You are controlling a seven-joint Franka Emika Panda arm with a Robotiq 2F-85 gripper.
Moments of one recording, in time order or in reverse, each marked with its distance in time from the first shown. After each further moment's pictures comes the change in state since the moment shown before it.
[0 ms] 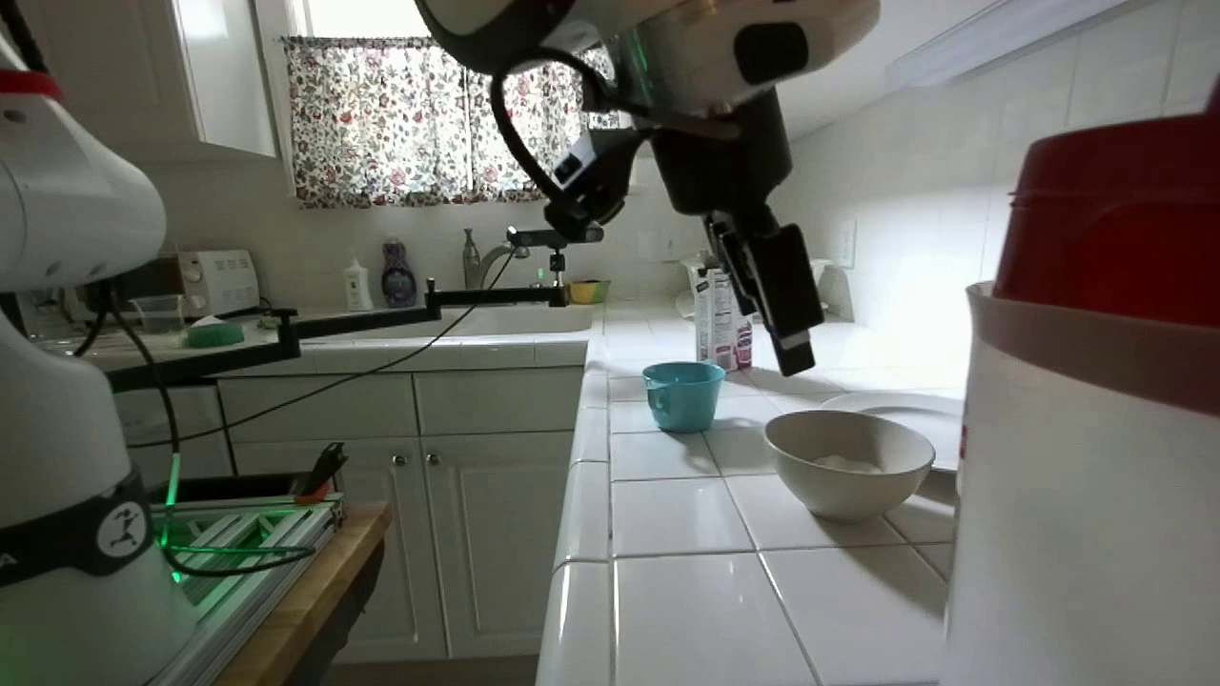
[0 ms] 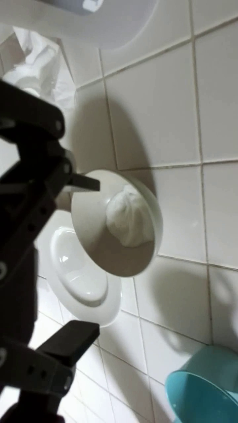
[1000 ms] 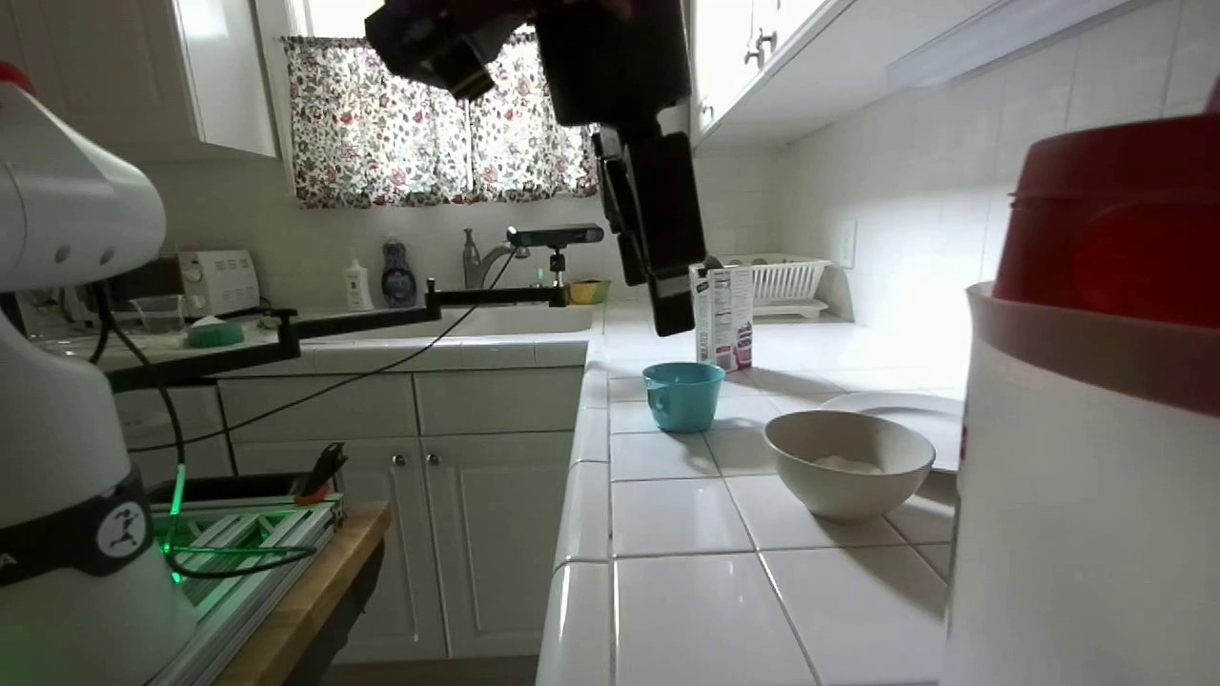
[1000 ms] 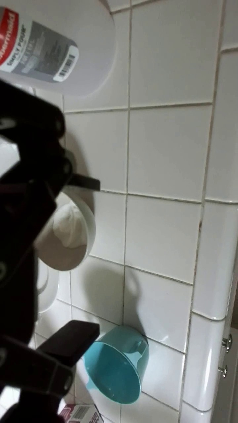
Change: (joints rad) arm 0.001 -0.223 -0.117 -0.050 -0.327 -0.348 0.083
